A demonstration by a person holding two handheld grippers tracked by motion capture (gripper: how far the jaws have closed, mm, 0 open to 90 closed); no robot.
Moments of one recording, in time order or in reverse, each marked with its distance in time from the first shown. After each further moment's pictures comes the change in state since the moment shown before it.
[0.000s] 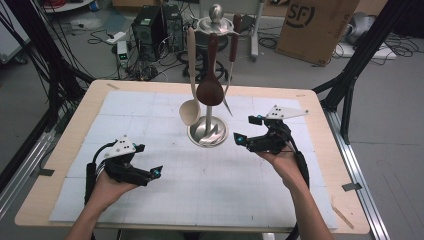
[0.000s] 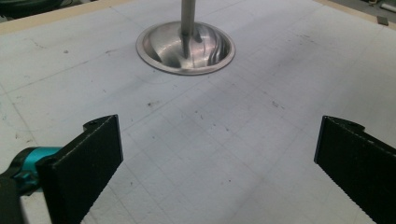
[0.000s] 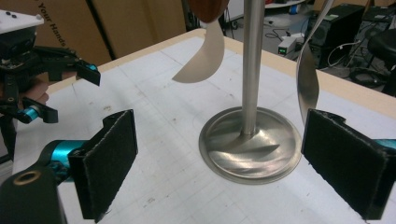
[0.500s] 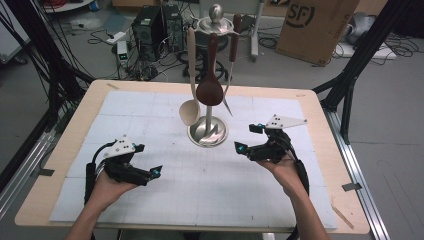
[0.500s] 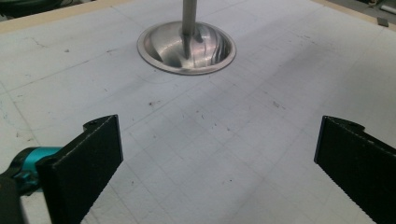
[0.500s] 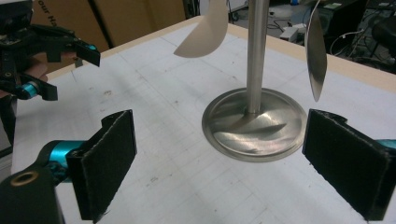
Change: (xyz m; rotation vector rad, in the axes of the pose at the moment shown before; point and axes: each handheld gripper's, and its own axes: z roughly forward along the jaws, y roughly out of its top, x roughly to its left) left arm 0.002 0.000 -0.001 -0.003 -0.002 -0.007; right arm 0.003 -0.023 -0.001 0.031 -0.001 0.010
